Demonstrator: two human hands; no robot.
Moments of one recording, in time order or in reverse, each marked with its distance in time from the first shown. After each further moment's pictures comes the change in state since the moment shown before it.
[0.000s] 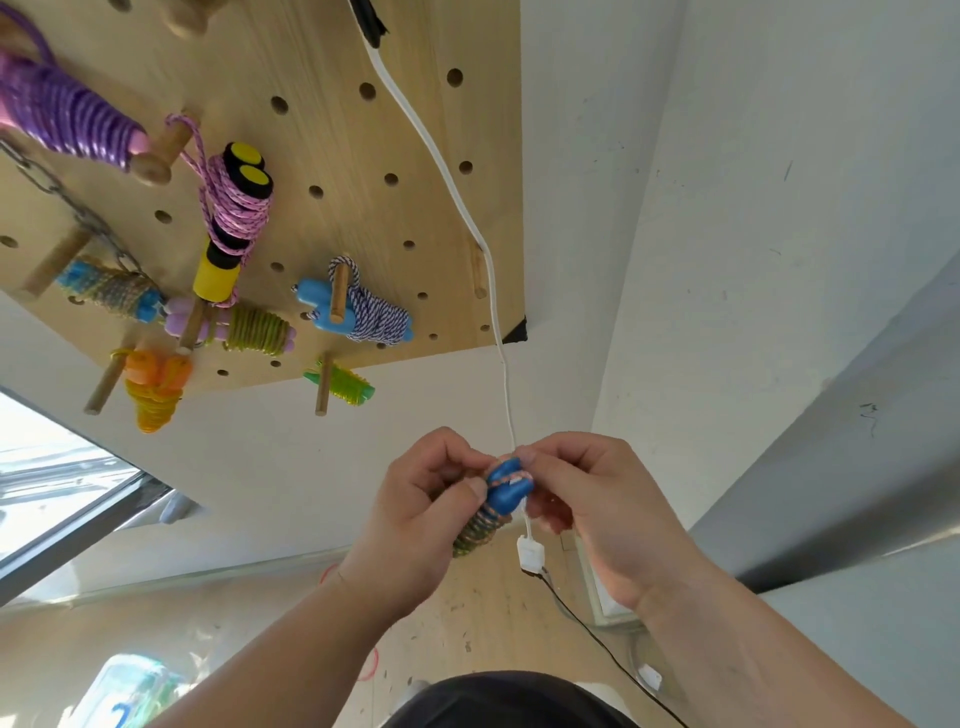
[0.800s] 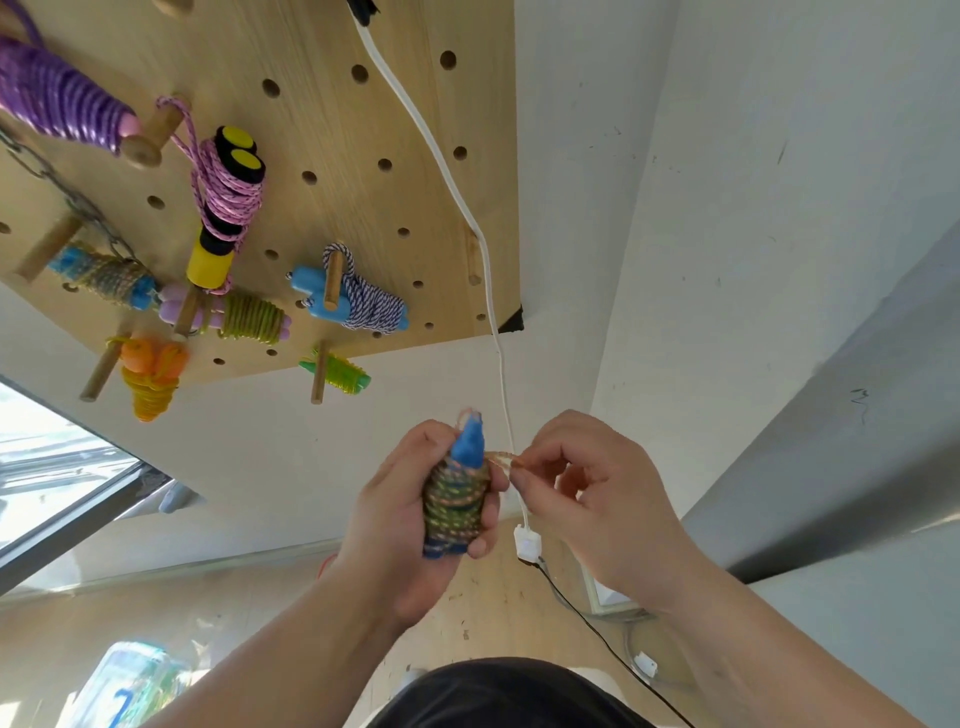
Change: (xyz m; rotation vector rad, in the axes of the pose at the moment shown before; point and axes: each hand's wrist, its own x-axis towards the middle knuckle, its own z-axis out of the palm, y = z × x) left_hand -0.010 0.020 0.012 -0.683 0.009 -0.357; right_hand -0.004 0.016 -0.018 -0.479 -0.026 -0.539
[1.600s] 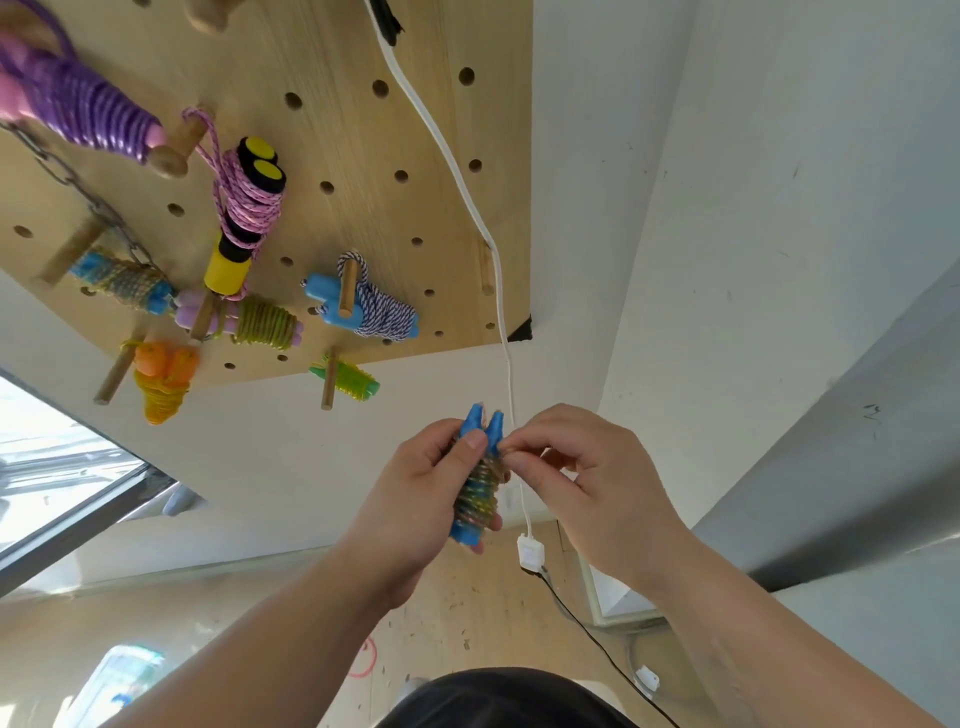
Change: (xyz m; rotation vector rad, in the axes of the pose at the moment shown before) left_hand 0.013 0.013 -0.010 0.608 0.038 0.097; right_hand 0.020 -0.006 0.006 -0.059 -0.040 -0.107
